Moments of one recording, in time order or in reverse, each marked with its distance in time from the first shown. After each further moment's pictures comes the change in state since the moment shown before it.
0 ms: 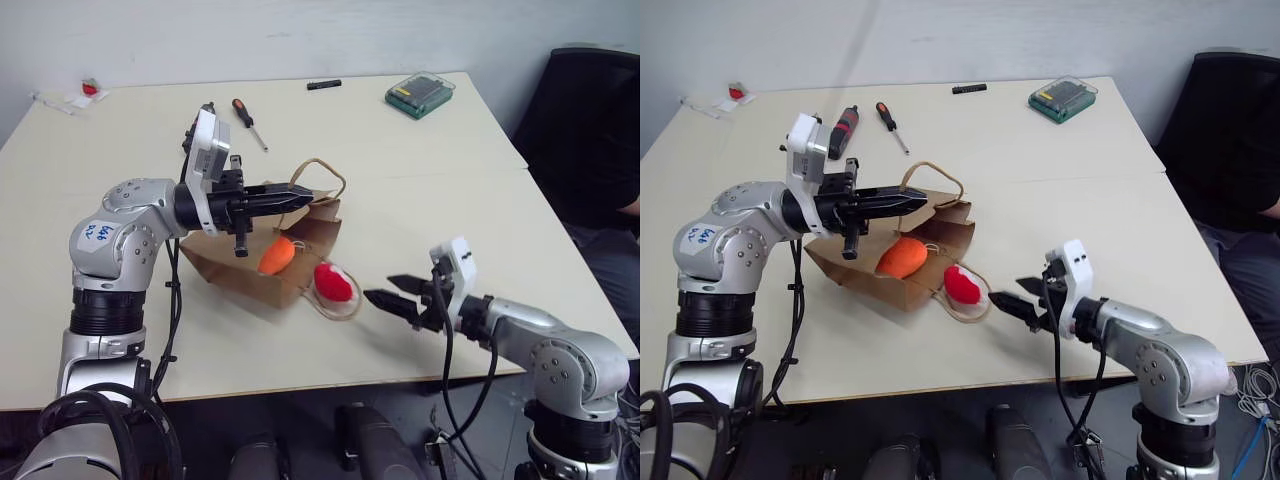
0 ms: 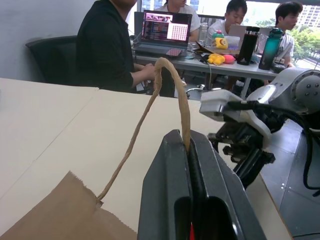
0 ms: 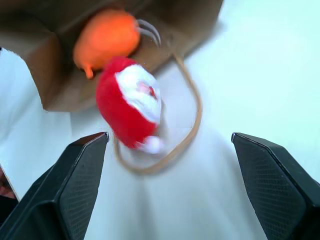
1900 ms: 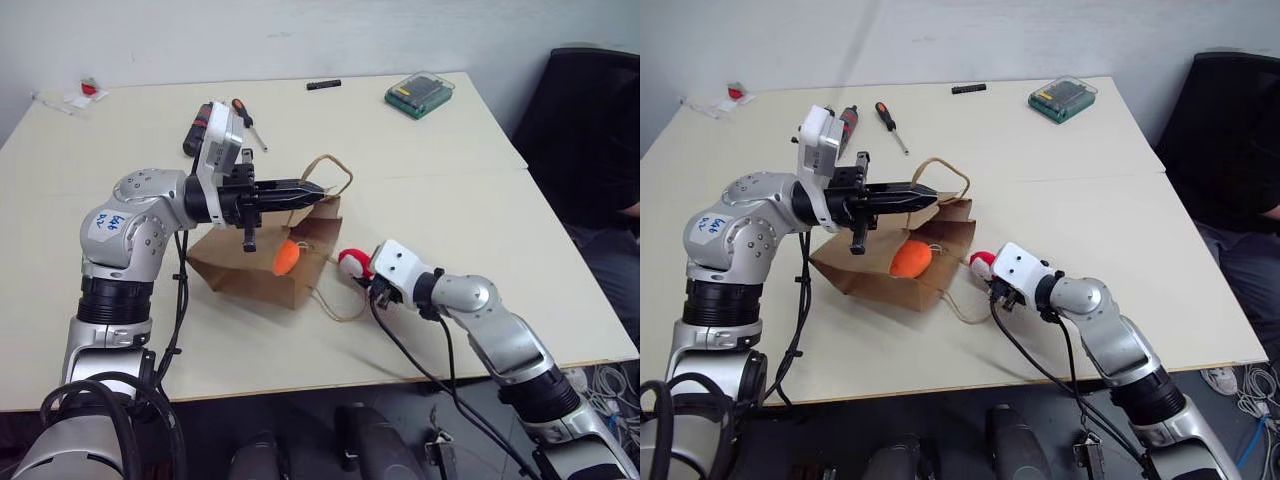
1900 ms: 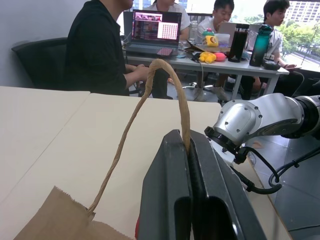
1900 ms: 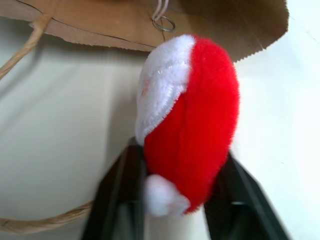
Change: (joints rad) left arm -0.056 -0.007 -0.048 0.043 0.002 -0.025 -0.015; right arm -0.154 -0.182 0.524 0.323 -0.607 -0.741 0.143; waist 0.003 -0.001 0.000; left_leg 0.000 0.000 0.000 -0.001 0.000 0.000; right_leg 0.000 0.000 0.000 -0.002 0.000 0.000
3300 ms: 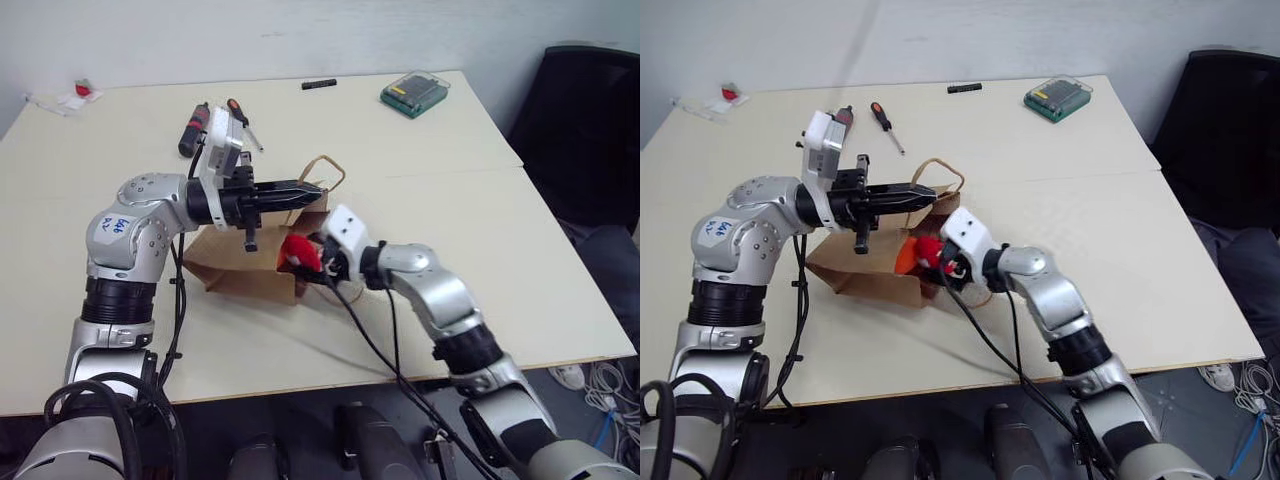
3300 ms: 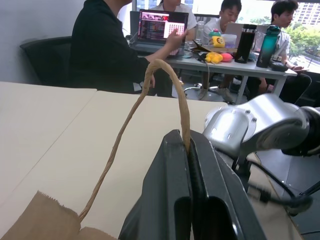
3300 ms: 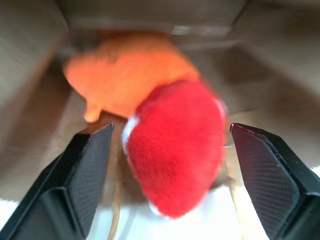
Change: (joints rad) left arm 0.013 -0.003 0.000 0.049 0.015 -0.043 0.012; right arm -0.194 0.226 -0.086 0.080 0.126 0.166 0.077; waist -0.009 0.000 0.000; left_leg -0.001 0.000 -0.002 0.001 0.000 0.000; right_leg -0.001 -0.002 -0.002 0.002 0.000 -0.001
